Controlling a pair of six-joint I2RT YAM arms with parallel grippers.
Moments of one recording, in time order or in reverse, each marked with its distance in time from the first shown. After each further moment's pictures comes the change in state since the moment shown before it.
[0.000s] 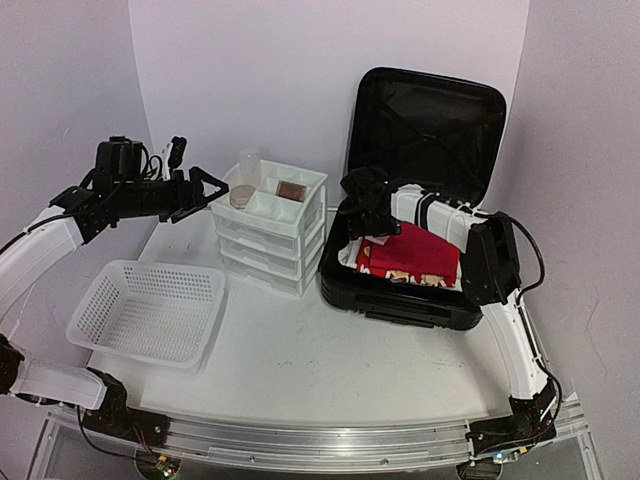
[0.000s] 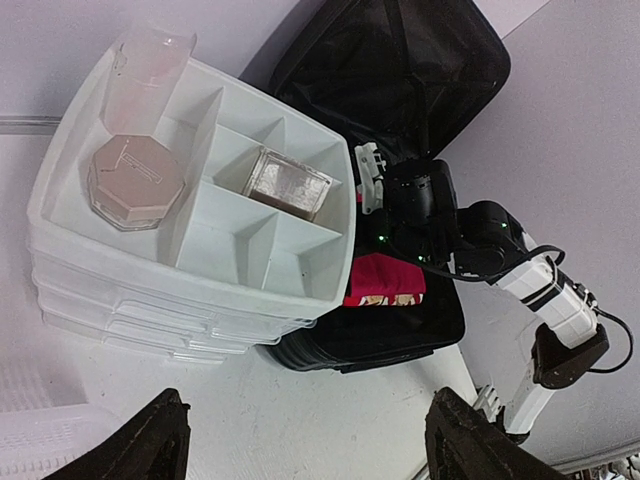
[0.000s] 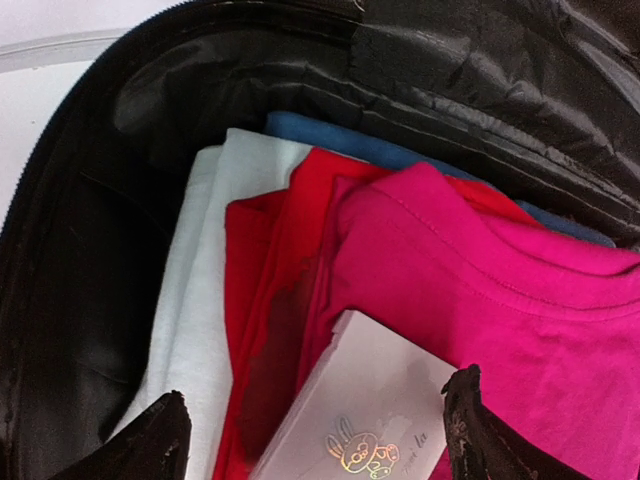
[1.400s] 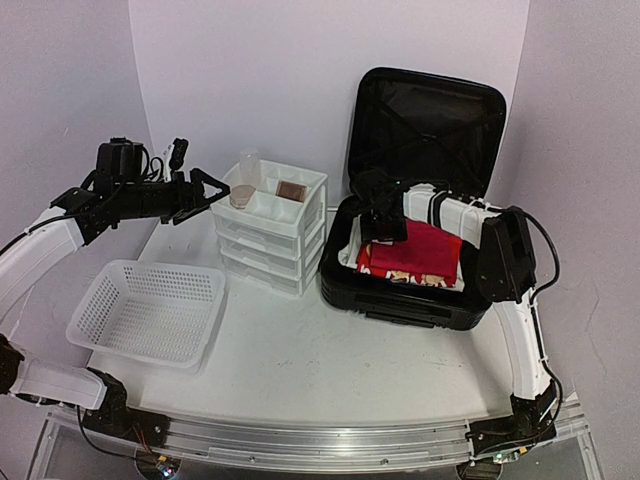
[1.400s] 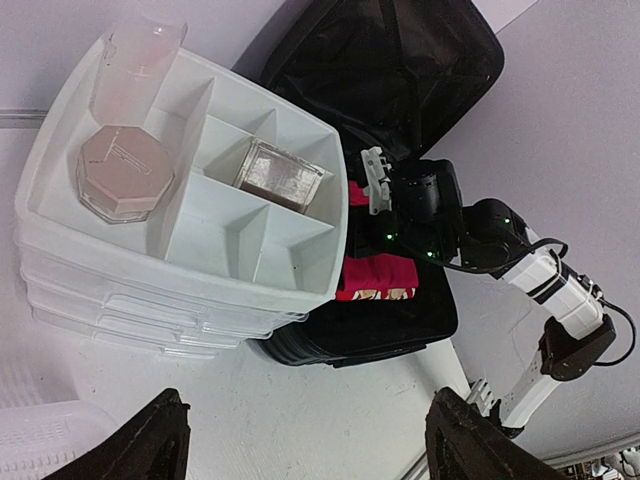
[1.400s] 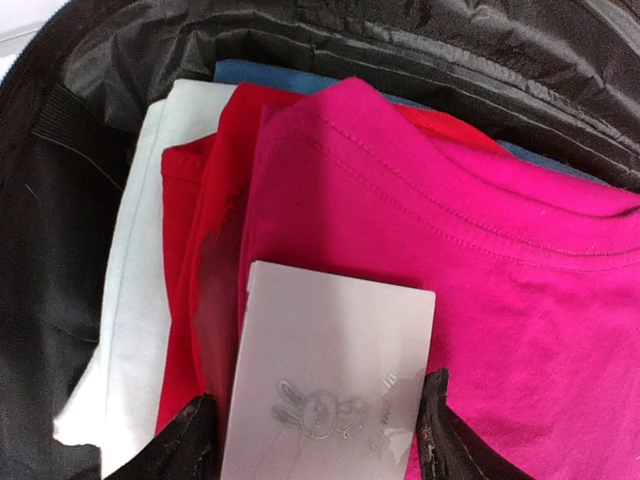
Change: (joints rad) left arm 0.000 0.000 -0.012 0.009 0.027 -0.008; right arm -0.024 -0.106 -0.176 0.024 -0.064 0.052
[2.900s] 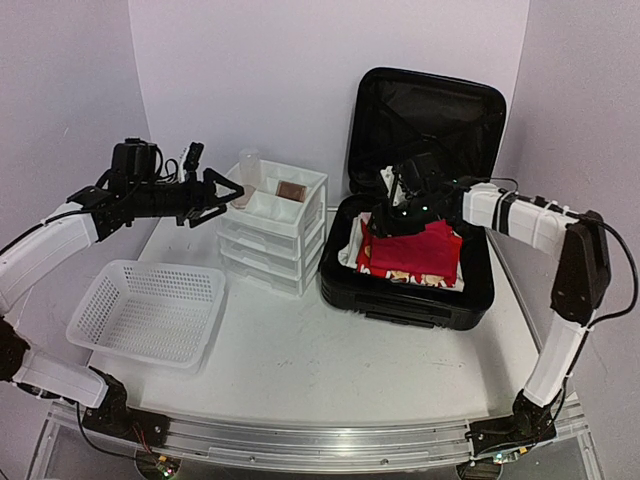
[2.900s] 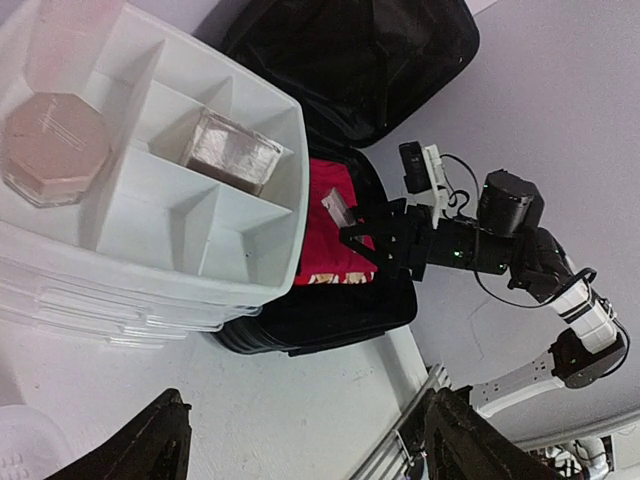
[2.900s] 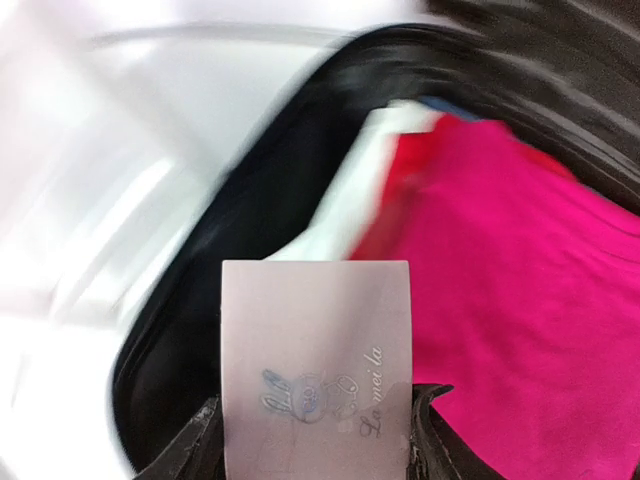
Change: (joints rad) left arm -0.018 0.067 0.003 0.073 0.107 -0.084; right arm -0.031 -0.476 -0.486 0.288 -0.472 -0.221
